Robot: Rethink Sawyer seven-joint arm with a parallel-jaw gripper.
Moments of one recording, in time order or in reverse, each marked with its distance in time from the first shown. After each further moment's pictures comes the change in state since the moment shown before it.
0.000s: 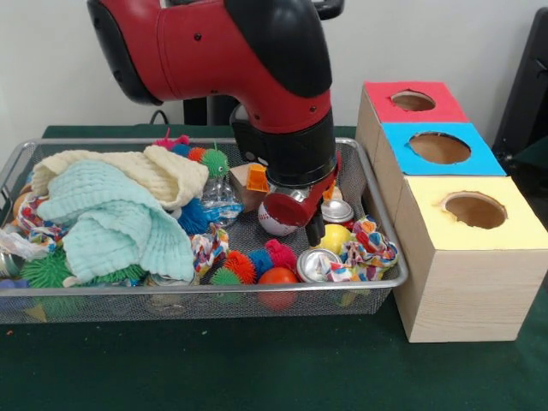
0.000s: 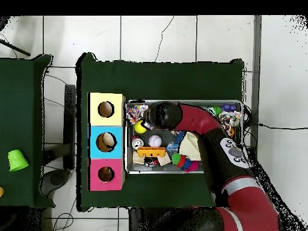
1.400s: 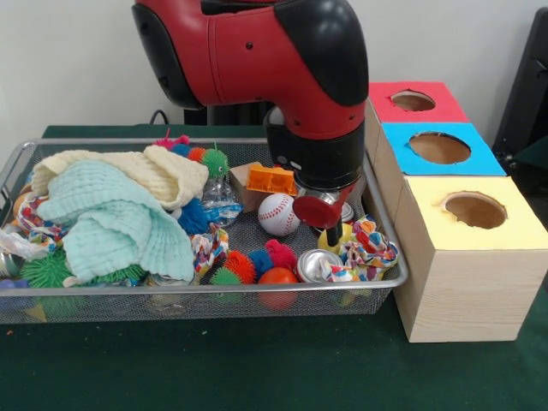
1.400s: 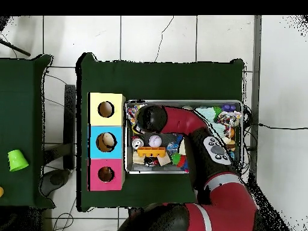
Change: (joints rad) arm 0.100 0.007 -0.066 -0.001 0.005 -0.023 0.000
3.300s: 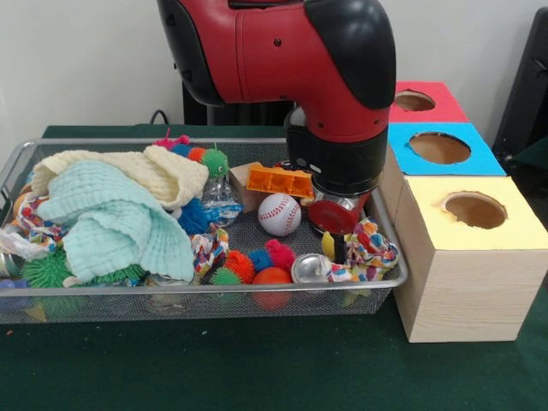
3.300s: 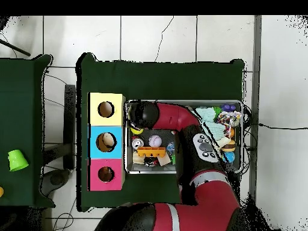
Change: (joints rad) arm 0.100 0.011 -0.090 -0.059 0.089 0.000 0.000
